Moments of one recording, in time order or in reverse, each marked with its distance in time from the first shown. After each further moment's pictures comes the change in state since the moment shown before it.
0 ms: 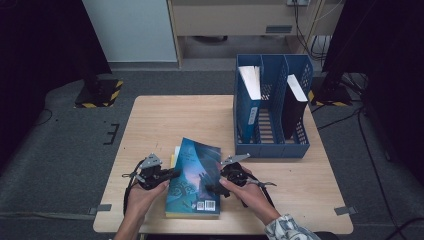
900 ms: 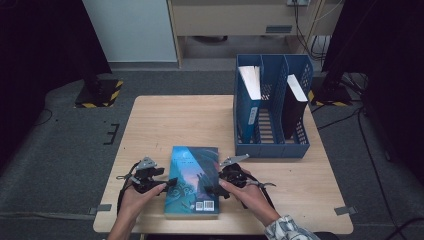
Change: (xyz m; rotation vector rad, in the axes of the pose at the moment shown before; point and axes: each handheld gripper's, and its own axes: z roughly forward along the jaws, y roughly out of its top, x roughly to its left) left arm 0.019 -0.019 0.001 0.084 0.035 -0.038; right arm 0.006 0.000 -0.002 0.018 0.020 -0.004
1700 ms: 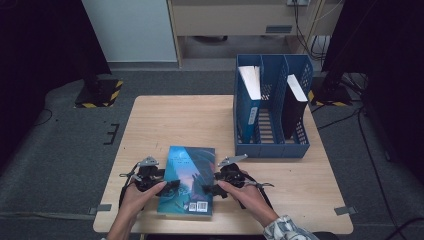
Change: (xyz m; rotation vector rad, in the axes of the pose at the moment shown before) left arm 0.008 0.000 0.004 0.036 -0.062 -0.042; right arm 0.007 0.004 0.002 -0.011 0.012 -0.003
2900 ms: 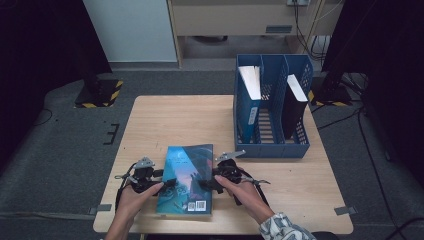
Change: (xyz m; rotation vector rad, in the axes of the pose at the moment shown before) left arm -0.001 -0.003 -0.011 -0.023 0.037 0.017; right arm 0.001 0.015 0.005 -0.046 0.021 0.031
